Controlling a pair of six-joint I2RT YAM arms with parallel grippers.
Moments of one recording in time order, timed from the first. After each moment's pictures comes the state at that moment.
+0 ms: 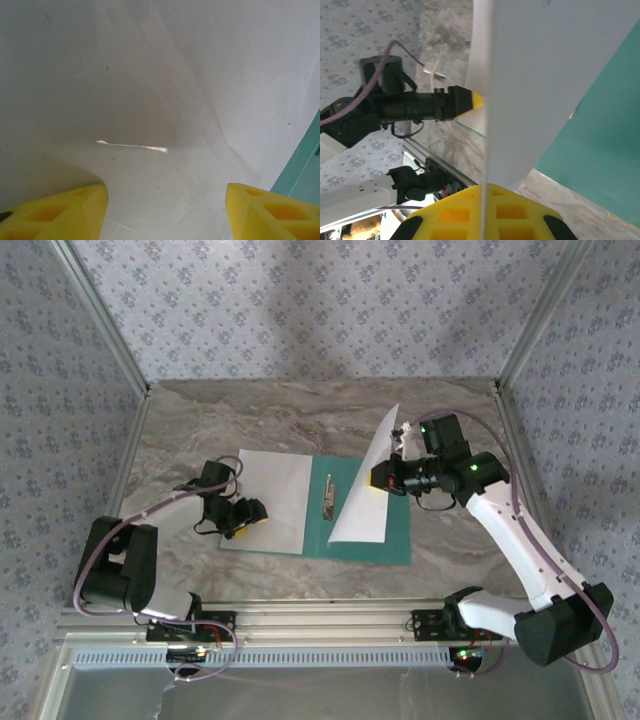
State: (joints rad) left arm -0.26 1.44 0.68 -0.49 0.39 -0.63; right arm 0.40 1.18 1.19 -0.82 -0.64 0.59
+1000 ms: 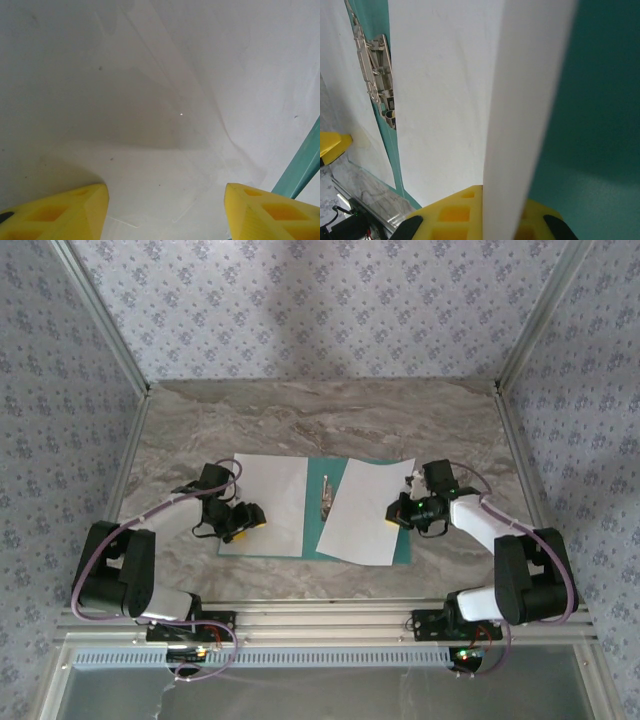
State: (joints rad) left arm -0.26 1.41 0.66 -0.54 0.39 -0.62; right arm 0.19 1.37 0.65 -0.42 -0.59 0.51
